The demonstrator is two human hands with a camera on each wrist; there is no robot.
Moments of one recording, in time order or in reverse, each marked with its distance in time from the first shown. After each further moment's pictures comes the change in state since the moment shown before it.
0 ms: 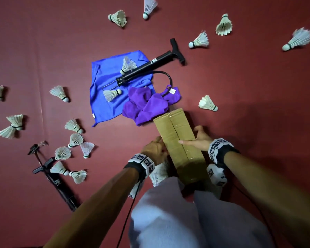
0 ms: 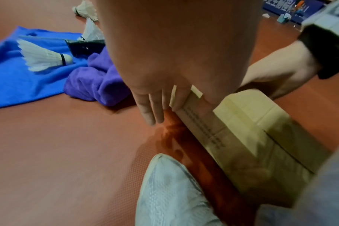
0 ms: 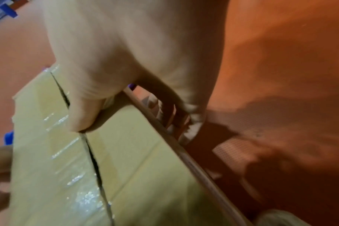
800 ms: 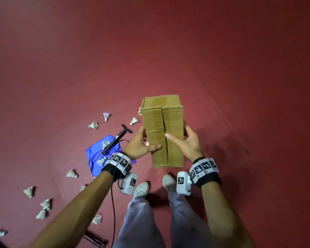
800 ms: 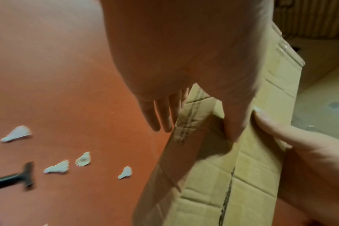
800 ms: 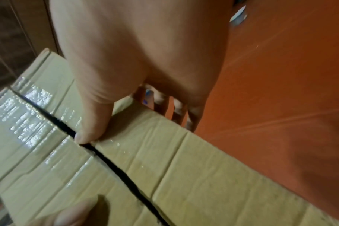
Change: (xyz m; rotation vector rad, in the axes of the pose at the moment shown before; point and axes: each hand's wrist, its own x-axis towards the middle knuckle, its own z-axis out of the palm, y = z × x) left_hand -0.401 0.408 -0.329 -0.463 0.142 0.452; right_hand -0.648 -0.123 -0.240 0.865 0.697 -0.530
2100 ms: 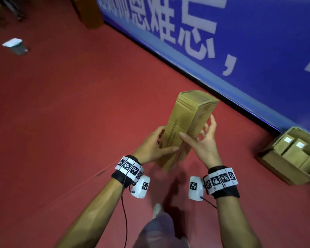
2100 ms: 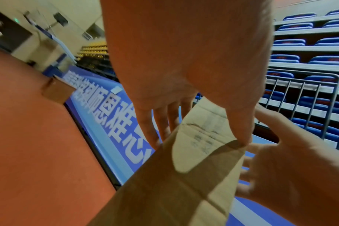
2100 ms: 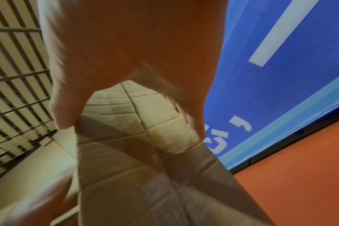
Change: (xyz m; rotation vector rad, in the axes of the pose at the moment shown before) left_hand -0.543 0.276 0.704 0.609 -1.494 0.886; right_hand -0.861 0.110 -0.362 0.507 1.760 -0.292
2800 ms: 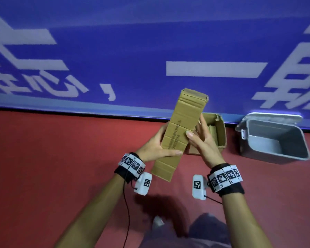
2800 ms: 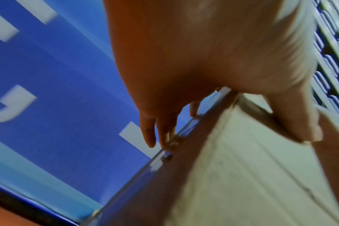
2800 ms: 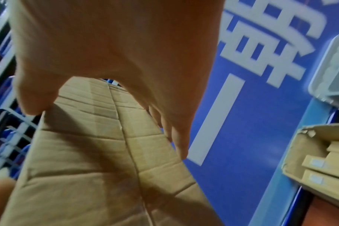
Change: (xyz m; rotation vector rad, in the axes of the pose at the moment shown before) left_hand 0.482 0.146 0.278 -0.074 -0.908 0.221; right_hand 0.228 -0.041 -0.356 0.004 0.595 -0.014
